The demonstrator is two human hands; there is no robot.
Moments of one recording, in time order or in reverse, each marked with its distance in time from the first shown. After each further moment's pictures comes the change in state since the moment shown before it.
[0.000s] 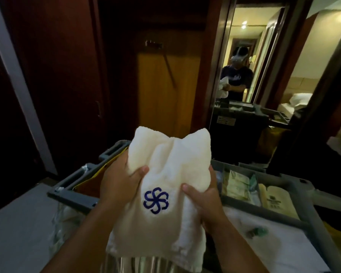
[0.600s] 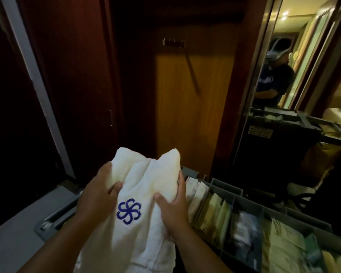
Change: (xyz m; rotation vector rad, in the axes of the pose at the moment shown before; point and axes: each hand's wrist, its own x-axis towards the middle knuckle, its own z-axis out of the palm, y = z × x) left_hand 0.169 -0.099 0.035 0.337 0.022 -0.197; right_hand 0.189 0.067 0.131 -0.084 -0.173 0.185
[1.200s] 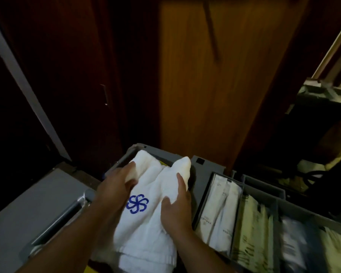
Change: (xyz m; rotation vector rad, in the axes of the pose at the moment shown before) left_hand 0.149 -0.110 0.111 -0.011 -0.304 0.020; right_hand 0.107 0.070 0.097 -0.302 0.075 0.203
